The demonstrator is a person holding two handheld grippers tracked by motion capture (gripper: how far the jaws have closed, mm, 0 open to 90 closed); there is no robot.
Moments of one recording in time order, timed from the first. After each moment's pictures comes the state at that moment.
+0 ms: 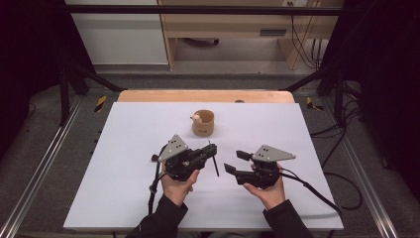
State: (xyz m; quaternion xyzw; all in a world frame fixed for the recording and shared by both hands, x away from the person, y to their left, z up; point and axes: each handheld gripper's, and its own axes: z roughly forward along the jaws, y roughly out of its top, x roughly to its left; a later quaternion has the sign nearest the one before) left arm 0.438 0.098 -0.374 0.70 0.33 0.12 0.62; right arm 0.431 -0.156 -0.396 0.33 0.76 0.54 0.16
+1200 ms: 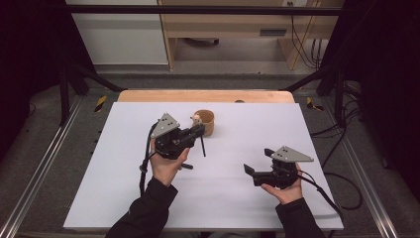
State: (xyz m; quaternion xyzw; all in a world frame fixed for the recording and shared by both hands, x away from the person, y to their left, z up) left arm 0.475 0.118 -0.339 0.71 0.33 0.18 0.59; right arm 0.433 -0.203 -0.409 0.39 0.75 0.49 0.21
